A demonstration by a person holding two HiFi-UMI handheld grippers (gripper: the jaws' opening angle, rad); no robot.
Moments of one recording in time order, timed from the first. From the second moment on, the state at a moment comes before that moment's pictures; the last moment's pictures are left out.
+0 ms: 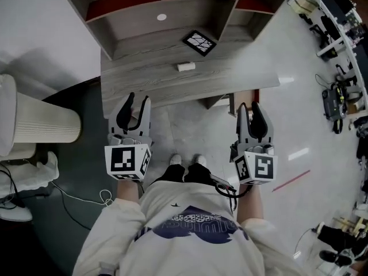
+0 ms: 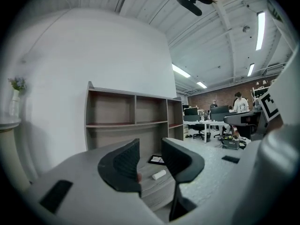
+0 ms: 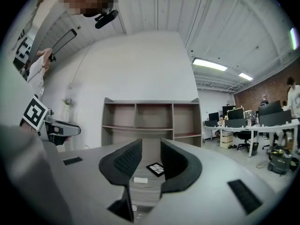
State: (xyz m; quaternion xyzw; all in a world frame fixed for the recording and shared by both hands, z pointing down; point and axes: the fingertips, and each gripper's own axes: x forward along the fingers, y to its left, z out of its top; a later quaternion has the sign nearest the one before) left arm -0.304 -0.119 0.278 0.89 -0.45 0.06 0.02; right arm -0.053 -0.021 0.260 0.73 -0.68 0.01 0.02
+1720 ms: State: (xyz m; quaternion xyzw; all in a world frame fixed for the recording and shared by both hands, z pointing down) left arm -0.200 -0.252 0.382 0.85 -0.49 0.14 0.12; right arm -0.090 -0.310 0.585 0.18 -0.82 0.00 0.54
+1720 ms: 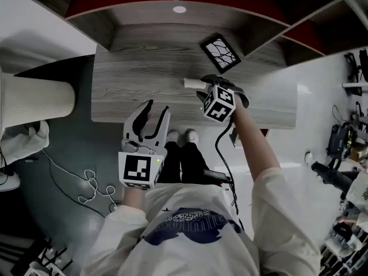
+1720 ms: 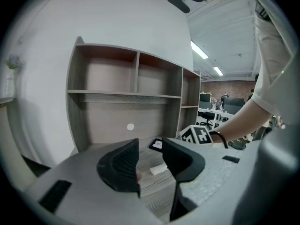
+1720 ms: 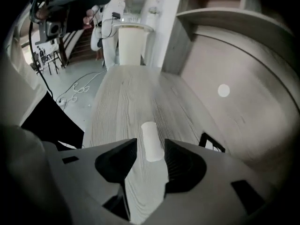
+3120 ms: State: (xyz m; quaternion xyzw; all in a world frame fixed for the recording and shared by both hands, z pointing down) left arm -0.235 -0.274 0.393 0.86 -0.47 0.14 0.14; right arm -0.087 -0.321 0.624 0.16 -0.78 0.08 0.60
